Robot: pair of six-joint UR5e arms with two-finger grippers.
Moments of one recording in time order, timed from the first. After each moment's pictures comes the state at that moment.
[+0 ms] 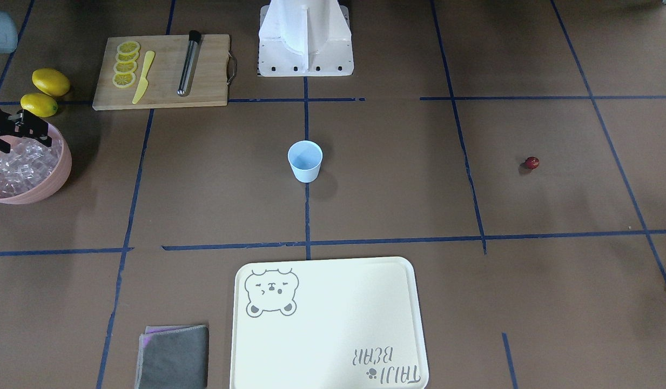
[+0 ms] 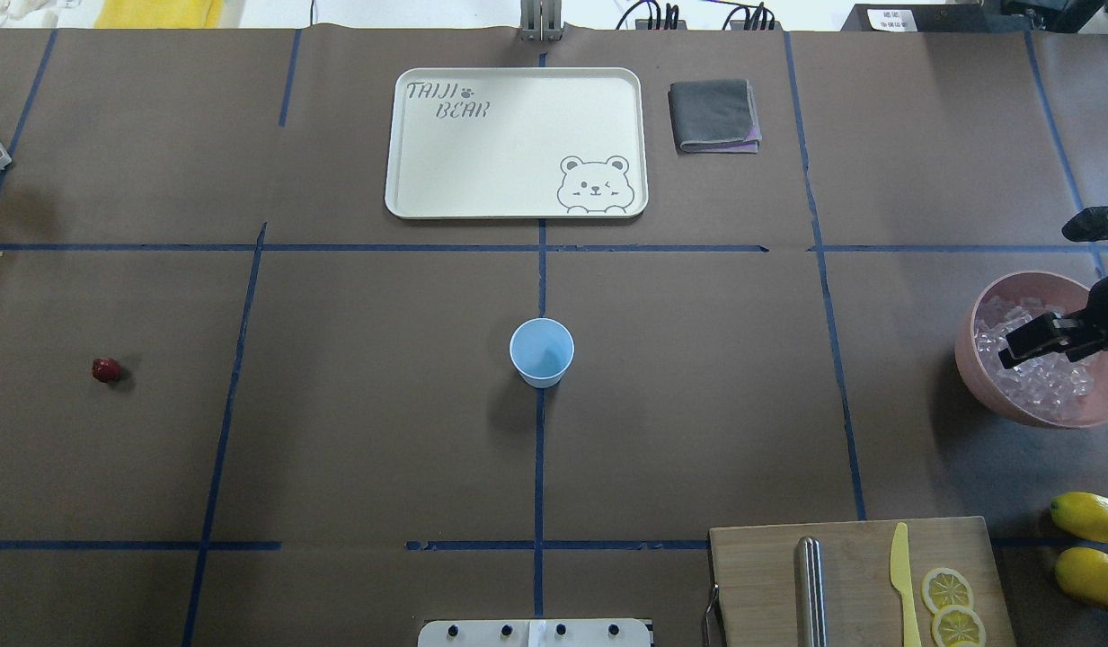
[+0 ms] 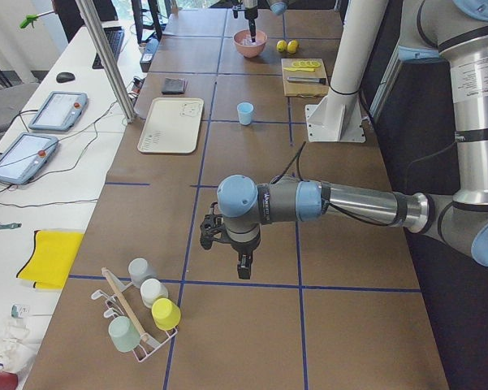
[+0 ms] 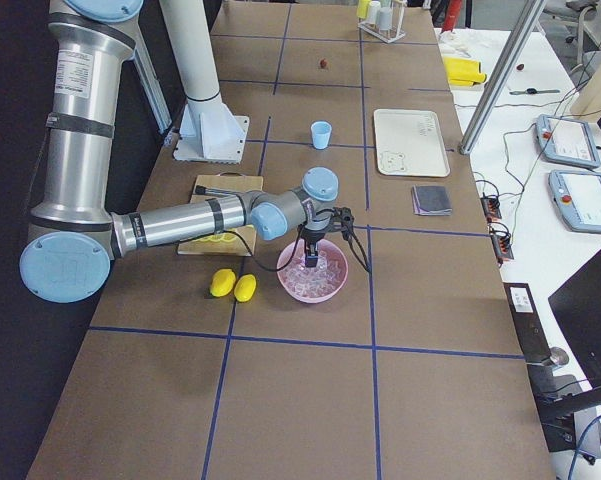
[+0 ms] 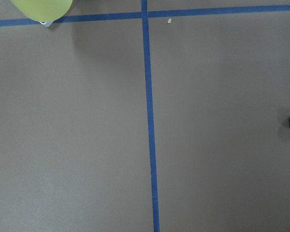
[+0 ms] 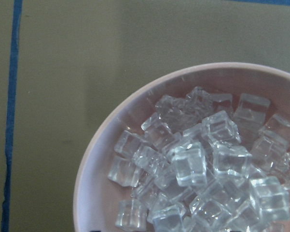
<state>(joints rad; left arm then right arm) -1.57 -1.36 -1.91 -1.36 -2.38 0.12 1.05 -1.73 1.87 -1.30 2.32 0.55</state>
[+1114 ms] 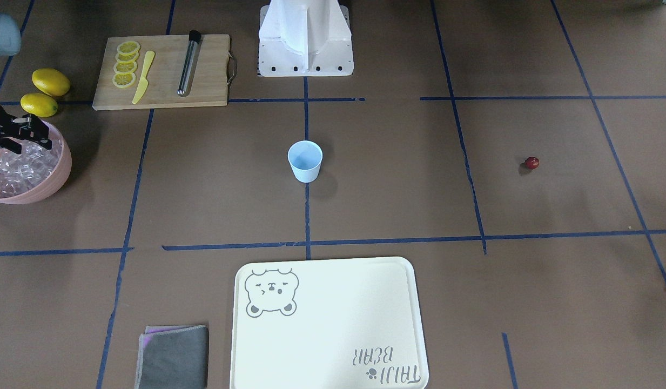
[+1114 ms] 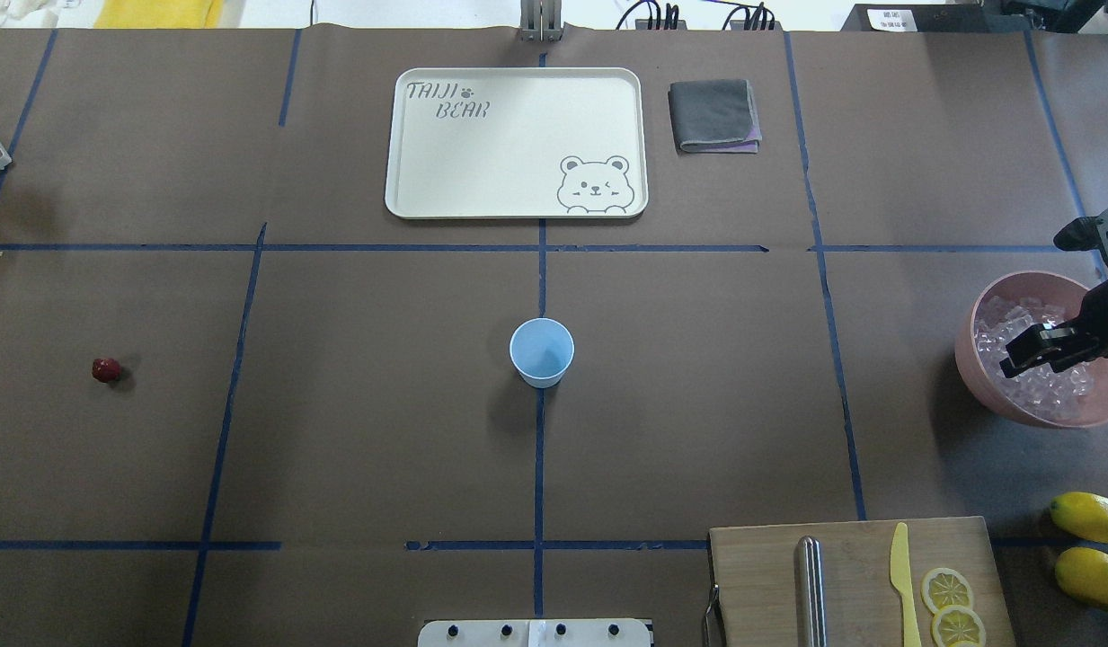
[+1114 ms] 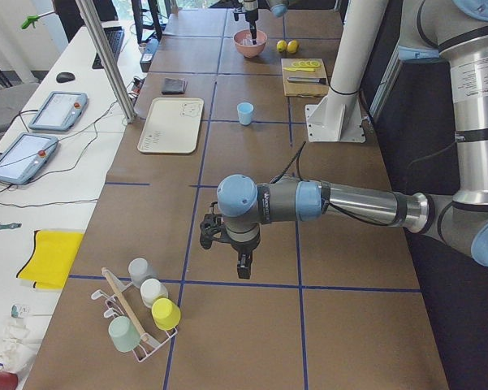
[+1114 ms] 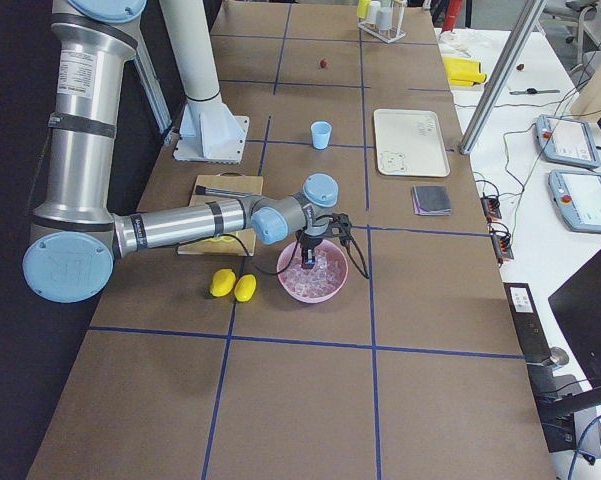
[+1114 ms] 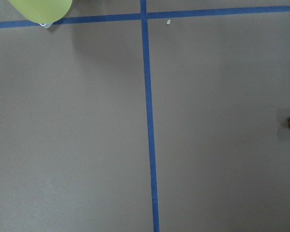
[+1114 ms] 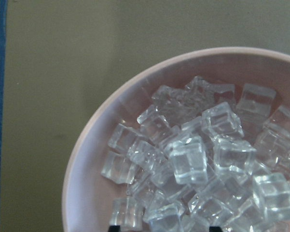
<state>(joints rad) -1.57 -1.36 -1.91 -1.36 -2.38 0.13 1.03 -1.73 1.86 -1.30 2.32 0.55</state>
